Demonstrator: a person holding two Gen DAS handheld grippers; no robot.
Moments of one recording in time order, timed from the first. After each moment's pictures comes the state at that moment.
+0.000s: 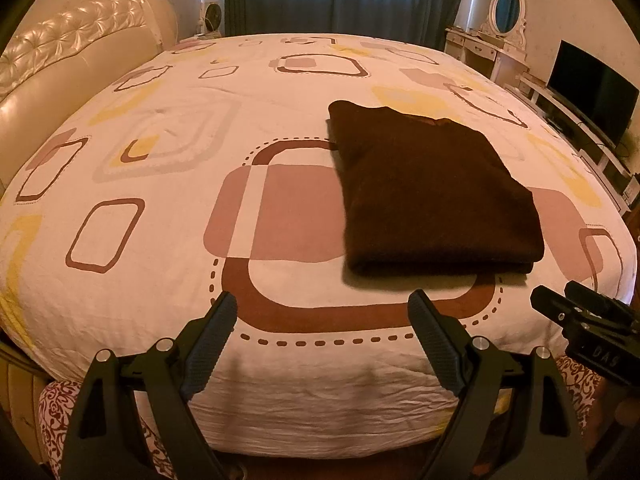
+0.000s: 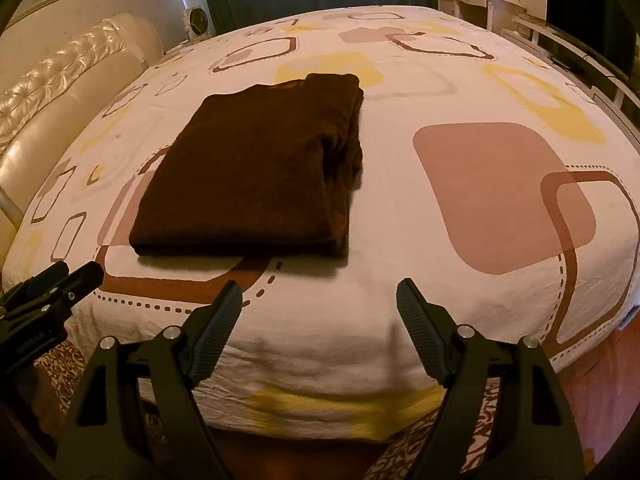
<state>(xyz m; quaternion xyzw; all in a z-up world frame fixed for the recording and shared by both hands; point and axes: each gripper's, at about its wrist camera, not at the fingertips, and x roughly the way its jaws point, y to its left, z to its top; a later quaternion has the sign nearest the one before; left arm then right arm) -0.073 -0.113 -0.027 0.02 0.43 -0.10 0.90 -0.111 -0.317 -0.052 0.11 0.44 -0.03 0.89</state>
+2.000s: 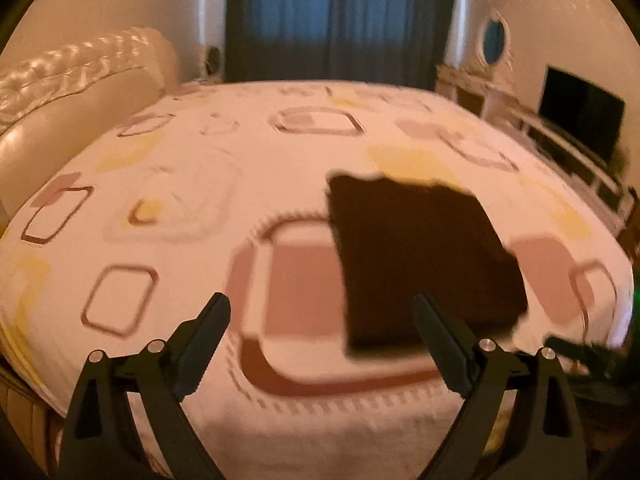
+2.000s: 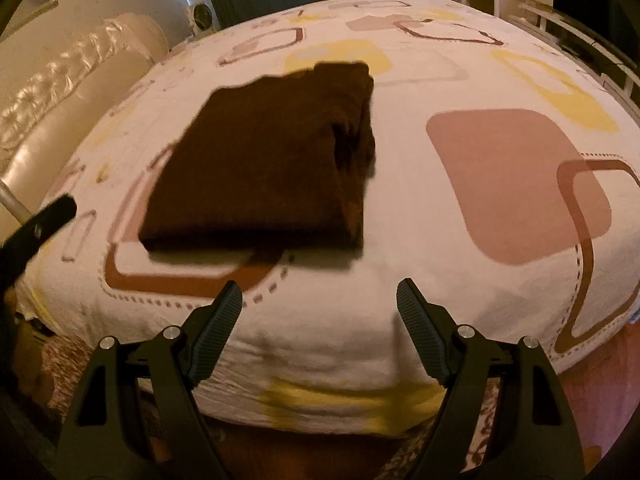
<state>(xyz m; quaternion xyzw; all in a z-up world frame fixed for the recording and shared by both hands) -0.051 -0.106 0.020 0.01 0.34 -0.10 0.94 -0.106 -0.318 -0.055 0.14 0.44 -0.01 0.89</state>
